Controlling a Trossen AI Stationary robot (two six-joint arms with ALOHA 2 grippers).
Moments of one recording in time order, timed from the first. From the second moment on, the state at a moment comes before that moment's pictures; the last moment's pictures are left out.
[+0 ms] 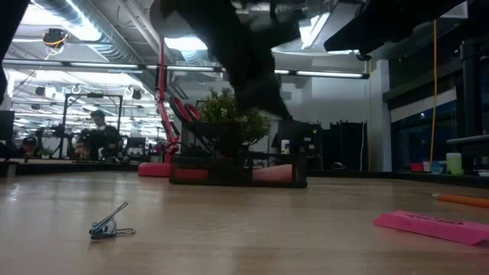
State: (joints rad) left arm -0.18 1.92 1.32 -0.18 -0.69 0.26; right arm 0.40 1.21 0.69 0.02 0.45 0.07
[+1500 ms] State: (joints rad) left arm -0.54 1.02 0.38 0.45 -0.66 0.14; right arm 0.57 1.25 0.93 -0.50 0.46 0.71
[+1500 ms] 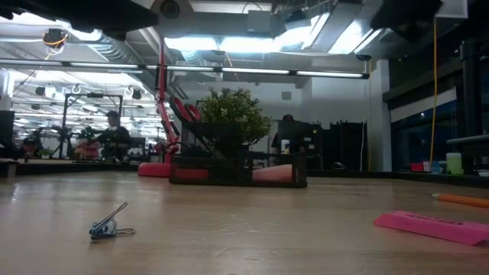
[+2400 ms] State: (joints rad) left arm -0.54 1.02 0.38 0.44 -0.63 0.14; right arm 0.72 1.68 1.22 -0.90 0.28 1.48
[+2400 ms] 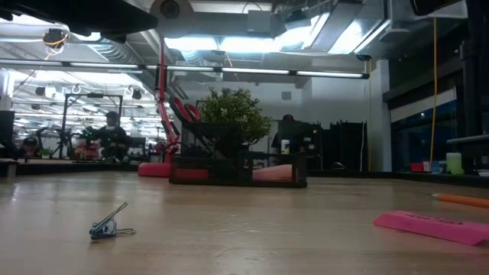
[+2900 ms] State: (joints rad) left arm -0.54 1.02 0.38 0.36 -0.63 0.11; right arm 0.72 1.73 1.22 -0.98 0.27 1.65
